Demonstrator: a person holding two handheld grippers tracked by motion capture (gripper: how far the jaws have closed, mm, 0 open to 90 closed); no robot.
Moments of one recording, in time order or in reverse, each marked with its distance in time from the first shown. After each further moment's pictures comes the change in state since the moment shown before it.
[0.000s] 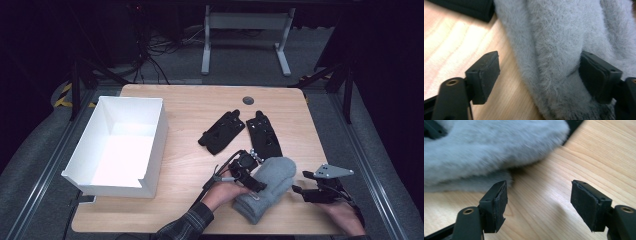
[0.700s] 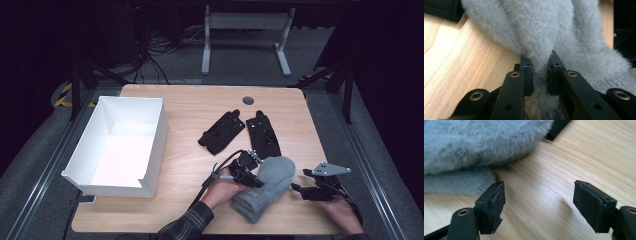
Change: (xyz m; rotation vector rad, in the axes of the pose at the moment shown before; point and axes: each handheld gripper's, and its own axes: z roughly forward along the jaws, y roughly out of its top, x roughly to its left) left arm 0.002 0.001 -0.009 0.025 -0.142 0.051; right arm -0.006 -0.001 0.009 0.009 -0.026 0.009
